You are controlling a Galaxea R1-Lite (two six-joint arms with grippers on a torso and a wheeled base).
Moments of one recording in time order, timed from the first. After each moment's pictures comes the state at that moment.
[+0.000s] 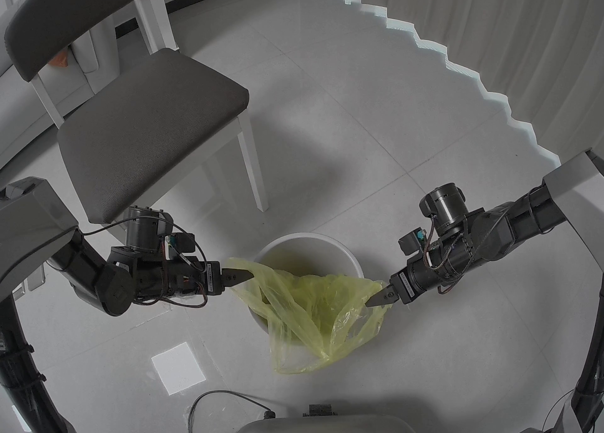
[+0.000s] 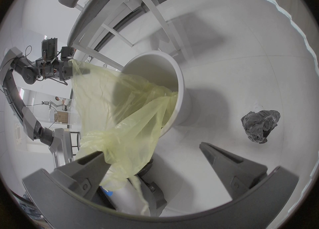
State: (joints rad) left arm -0.26 2.02 -0.78 -0.60 -0.41 -0.21; right arm 0.38 2.15 -1.23 0.09 0.36 -0.12
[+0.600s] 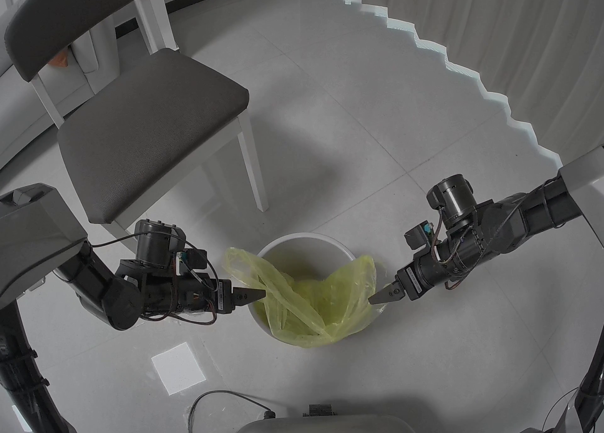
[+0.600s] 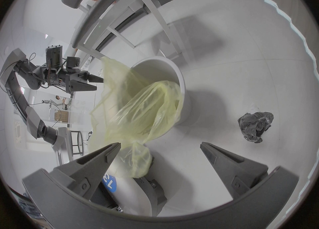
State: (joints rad) left arm -0.31 2.03 -0.73 -0.61 -0.40 -0.21; right arm 0.38 2.08 -1.23 0.15 0.36 -0.14
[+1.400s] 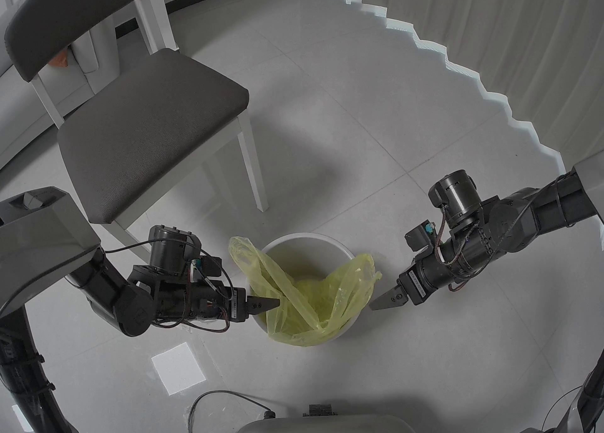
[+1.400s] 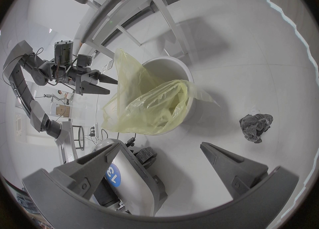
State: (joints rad) left arm -0.37 2.06 -0.75 -0.62 -0.40 -0.23; right arm 0.41 2.02 -1.21 0.19 0.35 -0.16
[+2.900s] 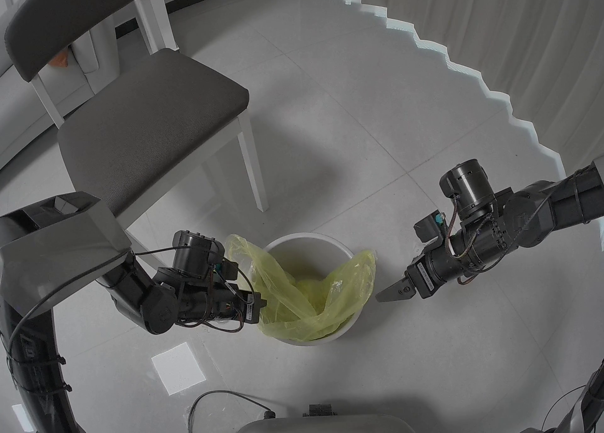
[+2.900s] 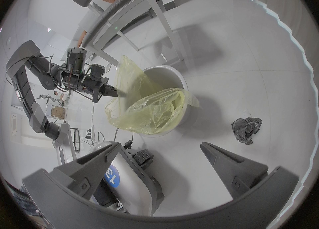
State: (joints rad) left arm -0.41 2.16 -0.85 -0.58 -0.29 -0.18; right arm 0.42 1.95 -1.19 0.20 0.31 -0.15
